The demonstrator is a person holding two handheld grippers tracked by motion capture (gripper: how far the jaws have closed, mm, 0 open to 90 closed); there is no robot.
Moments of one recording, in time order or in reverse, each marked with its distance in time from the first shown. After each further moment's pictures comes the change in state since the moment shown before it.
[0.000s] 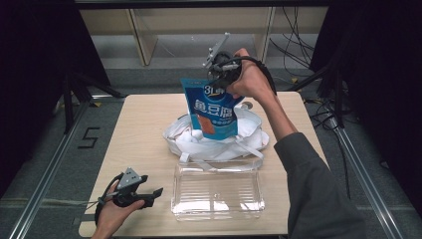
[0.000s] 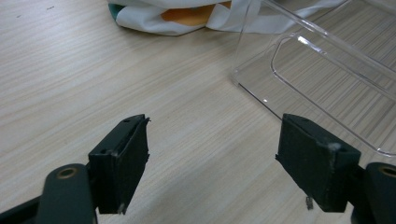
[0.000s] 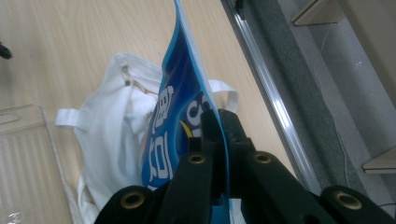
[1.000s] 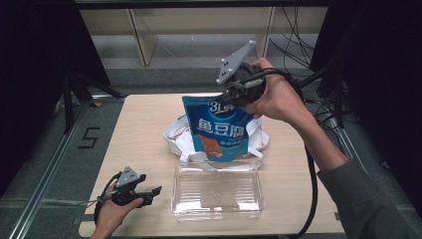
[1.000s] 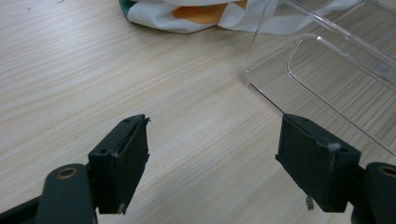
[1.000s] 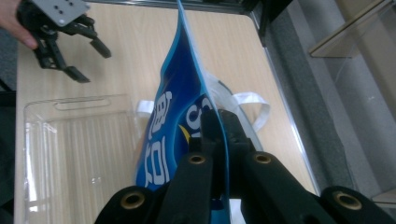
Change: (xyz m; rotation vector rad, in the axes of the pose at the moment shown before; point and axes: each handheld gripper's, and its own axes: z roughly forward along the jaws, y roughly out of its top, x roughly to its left) left arm 0.006 -0.001 0.001 0.003 0.023 -0.046; right arm 0.066 -0.020 -0.084 -0.076 0.058 -0.081
